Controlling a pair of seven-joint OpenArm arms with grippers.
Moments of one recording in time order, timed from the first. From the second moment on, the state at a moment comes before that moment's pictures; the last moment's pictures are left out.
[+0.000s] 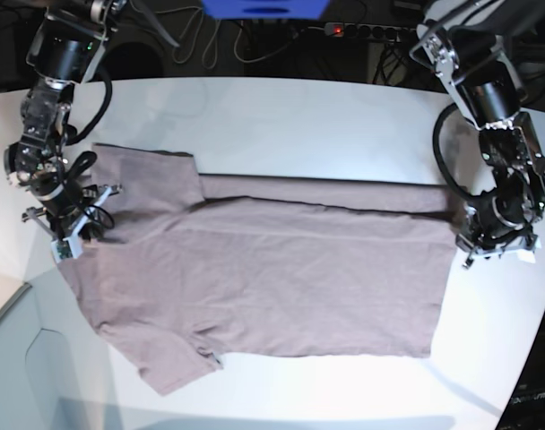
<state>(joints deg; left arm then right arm) -14.8 -9.0 -33.9 65.2 -30.8 3.8 48.5 3.6 6.4 28.9 74.1 -14.6 39.0 -20.7</state>
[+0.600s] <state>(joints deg) -5.1 -6.7 -33.9 73.1 -31.1 4.0 48.7 -3.7 3.5 37.5 85.4 -14.0 39.1 -20.5</state>
